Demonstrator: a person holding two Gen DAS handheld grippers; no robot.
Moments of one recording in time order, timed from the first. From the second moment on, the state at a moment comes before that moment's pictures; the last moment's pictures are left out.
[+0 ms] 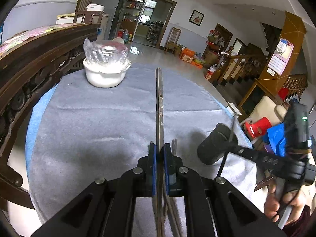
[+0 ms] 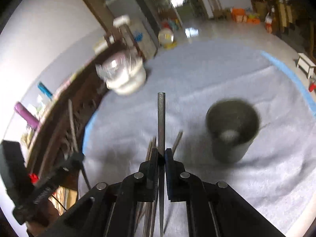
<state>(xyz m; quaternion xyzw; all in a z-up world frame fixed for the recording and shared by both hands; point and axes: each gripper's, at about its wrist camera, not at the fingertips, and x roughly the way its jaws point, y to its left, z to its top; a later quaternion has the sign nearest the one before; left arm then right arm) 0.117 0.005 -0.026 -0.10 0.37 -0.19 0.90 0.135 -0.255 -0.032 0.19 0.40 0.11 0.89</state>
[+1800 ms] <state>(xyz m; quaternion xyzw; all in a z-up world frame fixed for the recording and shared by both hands) 0.136 -0.148 -0.011 -0.05 0.26 -0.26 0.93 0.080 -0.376 0.009 0.29 0.25 0.00 0.93</state>
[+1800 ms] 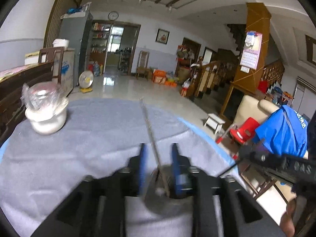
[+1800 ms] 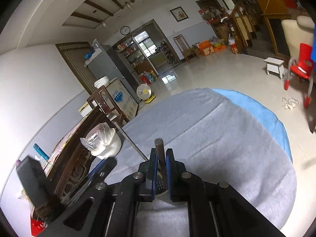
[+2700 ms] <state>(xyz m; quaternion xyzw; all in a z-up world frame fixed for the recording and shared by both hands) 0.086 0.011 -0.091 -0.05 0.45 -0.10 0.88 0.092 -0.247 -0.085 0.28 0.43 0.10 0.85</state>
